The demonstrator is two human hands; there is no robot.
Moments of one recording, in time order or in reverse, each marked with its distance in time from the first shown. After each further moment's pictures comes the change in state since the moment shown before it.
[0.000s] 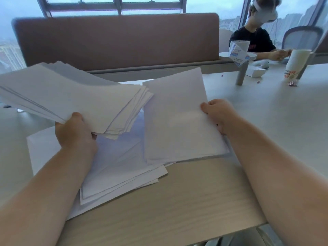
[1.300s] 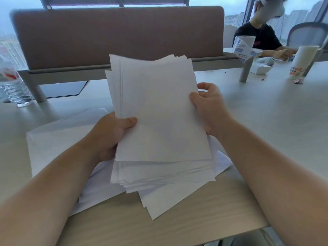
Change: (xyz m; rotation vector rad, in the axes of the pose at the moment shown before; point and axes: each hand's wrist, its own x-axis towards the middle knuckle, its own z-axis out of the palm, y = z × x) left_hand -0.059 -0.004 0.012 0.403 -0.779 -0.146; right_hand -0.023 -0.018 0.034 0.408 -0.064 -0.159
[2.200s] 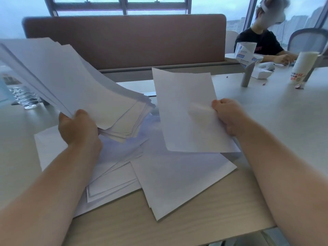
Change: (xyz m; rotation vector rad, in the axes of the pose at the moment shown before) left_hand 0.028 0.001 -0.054 -0.333 0.892 0.328; right_hand 0.028 0.010 -0.042 -0.279 0.097 0.131
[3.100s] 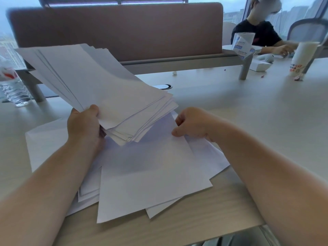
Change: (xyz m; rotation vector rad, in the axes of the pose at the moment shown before) left_hand -0.018 -0.010 0.014 -0.002 -0.295 -0.167; right_hand -0.059 -0.016 0.040 -0.661 -0.492 -0.137
